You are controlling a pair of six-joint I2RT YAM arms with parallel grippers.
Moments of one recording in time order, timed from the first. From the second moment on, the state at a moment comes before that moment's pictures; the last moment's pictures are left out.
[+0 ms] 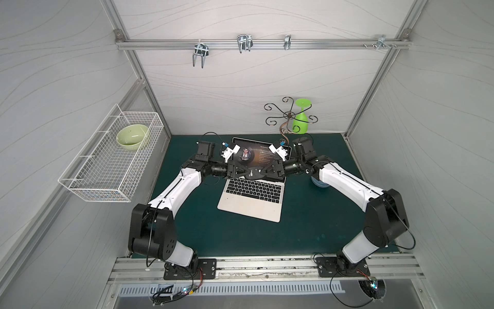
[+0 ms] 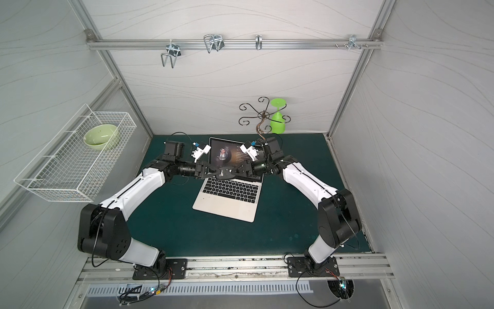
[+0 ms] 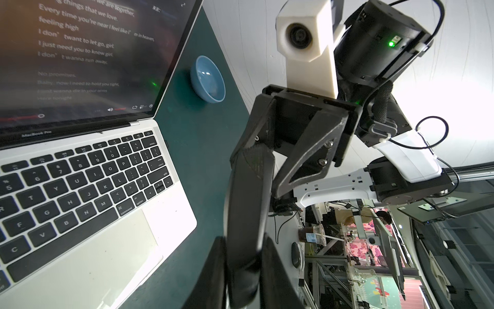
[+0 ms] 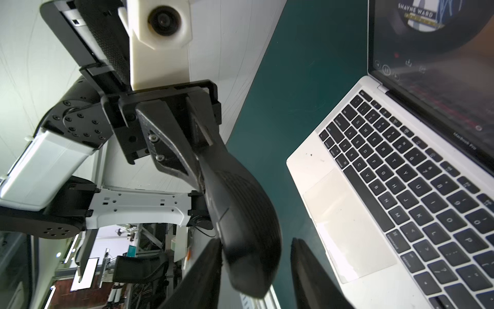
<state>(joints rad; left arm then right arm) -0.21 1.50 1.14 -0.48 1.17 -0.31 0.54 1.61 1.26 -0.35 -0.95 0.43</state>
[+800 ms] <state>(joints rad) -0.21 1.51 1.14 -0.50 1.17 -0.31 0.59 1.64 1.28 -0.35 -0.93 0.43</state>
